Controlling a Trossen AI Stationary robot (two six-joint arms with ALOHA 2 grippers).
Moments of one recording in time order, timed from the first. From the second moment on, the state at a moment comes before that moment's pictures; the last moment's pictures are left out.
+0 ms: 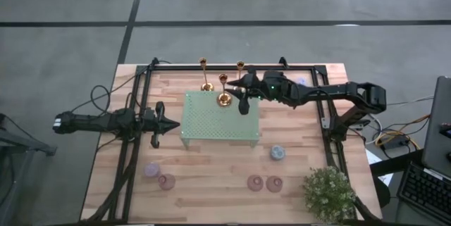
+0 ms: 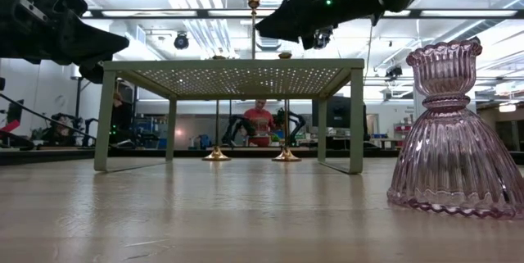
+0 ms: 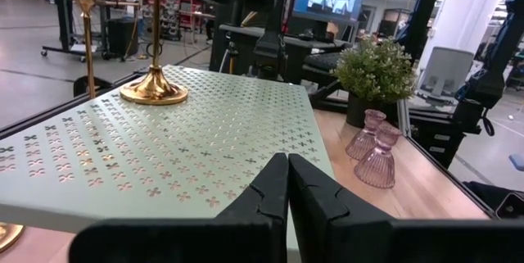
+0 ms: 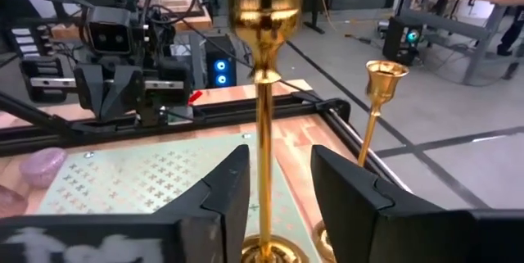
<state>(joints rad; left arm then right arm) -0.06 0.10 0.01 0.03 -0.09 -0.16 -0.25 1.53 0.95 0.44 -0.02 0.03</state>
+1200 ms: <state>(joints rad) -0.06 0.10 0.01 0.03 -0.09 -0.16 -0.40 1.57 0.84 0.41 0.27 0.11</state>
